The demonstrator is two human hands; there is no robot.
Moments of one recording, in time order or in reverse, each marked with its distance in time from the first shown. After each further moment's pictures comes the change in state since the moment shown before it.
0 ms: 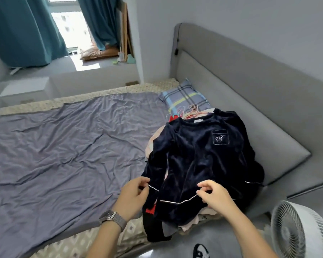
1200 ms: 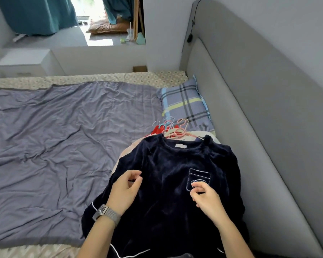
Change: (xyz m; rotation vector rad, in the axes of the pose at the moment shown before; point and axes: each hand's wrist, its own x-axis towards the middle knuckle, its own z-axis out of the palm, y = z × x) left_hand 0.267 0.132 0.142 -0.265 0.247 -0.272; right_hand 0.299 0.014 -0.185 0.039 -0.157 0.006
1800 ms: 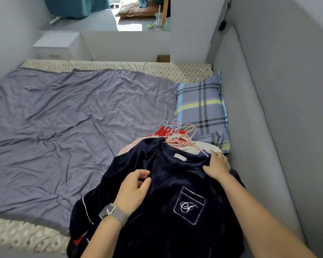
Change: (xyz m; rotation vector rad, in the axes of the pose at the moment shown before) left_hand 0.064 0.050 0.093 0.170 0.114 -0.103; right_hand 0.269 -0.025 -0.072 -0.867 -0.049 -0.085
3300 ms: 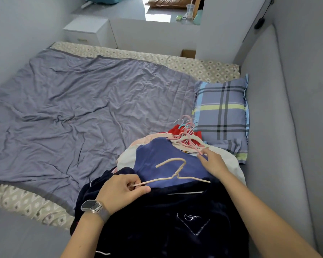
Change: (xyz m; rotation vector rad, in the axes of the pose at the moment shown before) left_hand -0.004 -0.034 -0.041 0.211 -0.019 0.080; right_hand 0.024 -0.050 0.004 0.233 -0.074 -0.350
